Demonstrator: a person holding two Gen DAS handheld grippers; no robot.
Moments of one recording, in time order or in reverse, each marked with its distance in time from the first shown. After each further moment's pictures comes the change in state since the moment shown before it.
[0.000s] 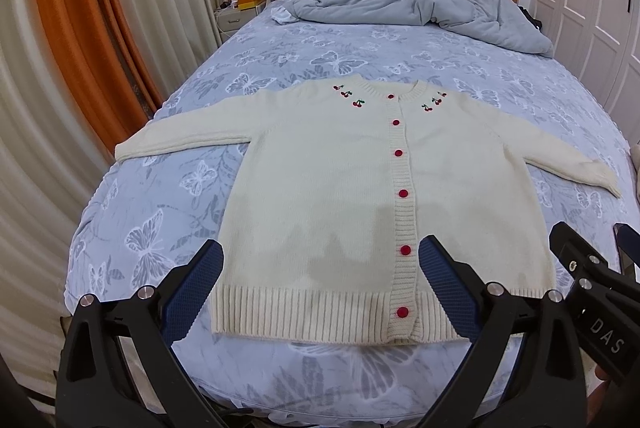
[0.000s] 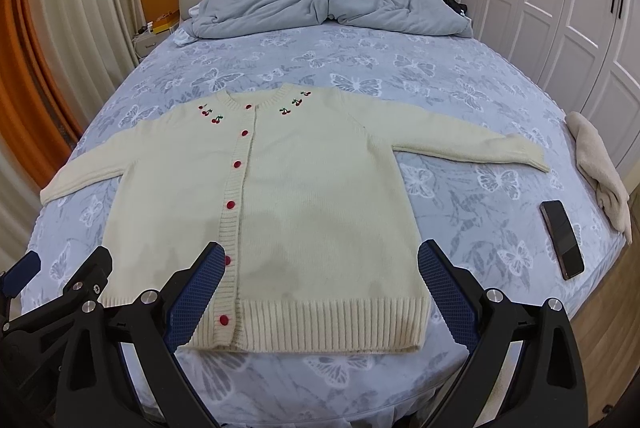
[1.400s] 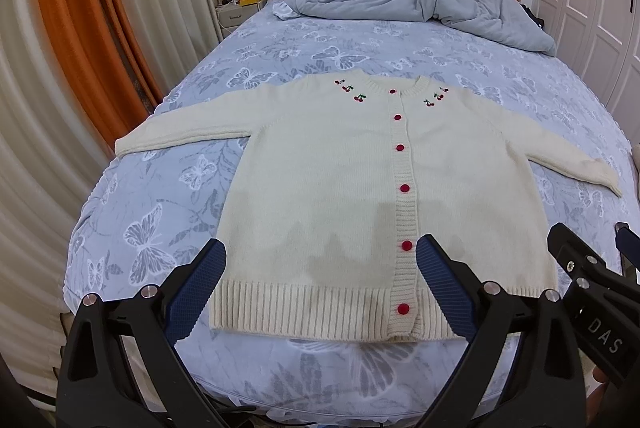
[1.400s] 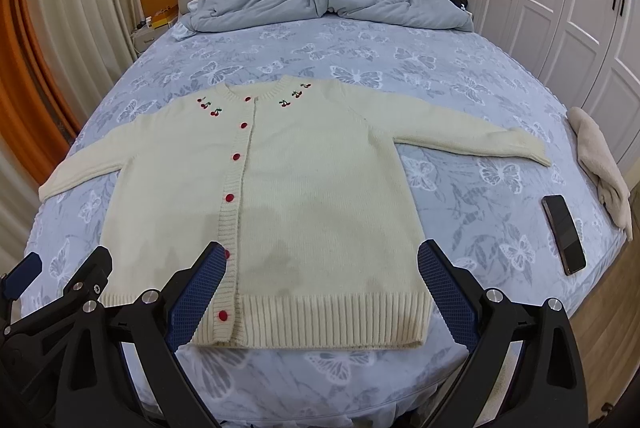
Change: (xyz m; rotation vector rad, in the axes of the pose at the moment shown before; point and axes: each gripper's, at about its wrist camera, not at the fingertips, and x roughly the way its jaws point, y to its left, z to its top) left arm 0.002 -0.001 -0.005 -0.007 0.011 0.006; right arm 0.003 0.004 -0.012 0.002 0.021 0.001
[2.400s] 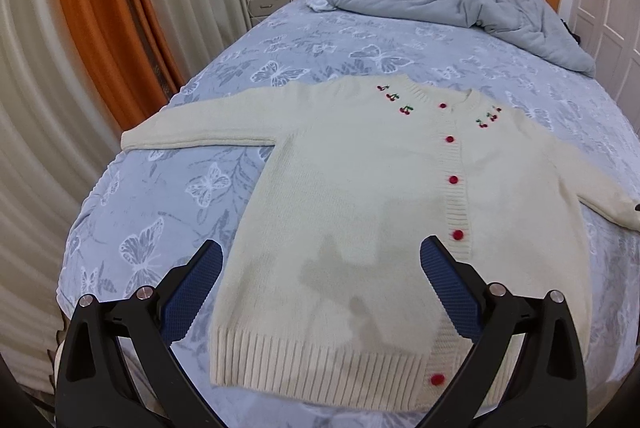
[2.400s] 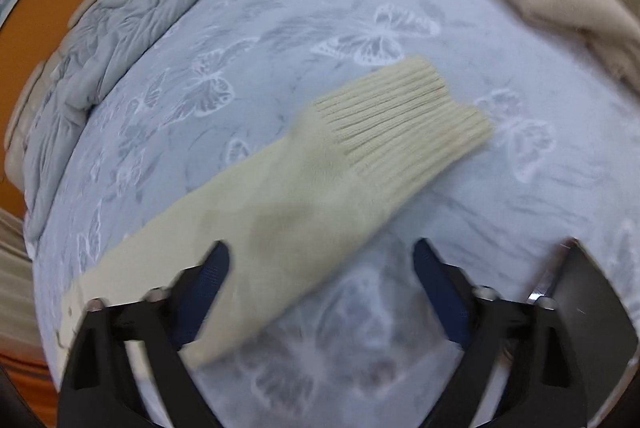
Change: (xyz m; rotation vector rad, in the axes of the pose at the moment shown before) left arm 0.076 0.025 0.039 -0.093 0.026 0.087; right arm 0.275 -0.400 0.101 0.791 0.126 -0.111
